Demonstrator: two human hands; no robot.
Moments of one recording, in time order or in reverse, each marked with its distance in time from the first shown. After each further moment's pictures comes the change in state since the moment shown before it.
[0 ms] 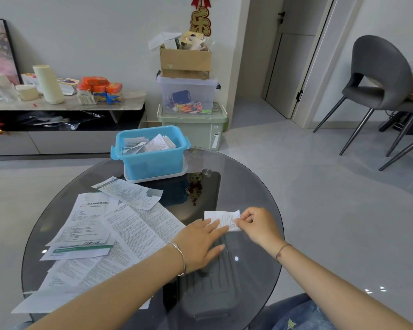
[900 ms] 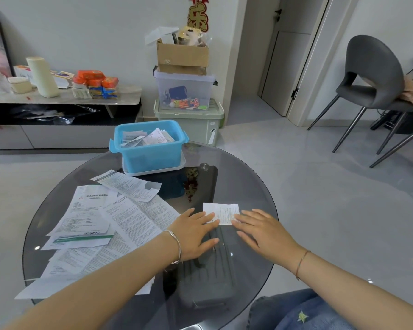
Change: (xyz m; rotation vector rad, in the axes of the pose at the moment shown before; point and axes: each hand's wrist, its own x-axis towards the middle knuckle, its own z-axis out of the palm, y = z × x) left_hand -0.009 -0.006 -0.007 0.067 -0.071 0.004; right_hand -0.038 0.027 -0.023 -0.702 0.045 -0.872
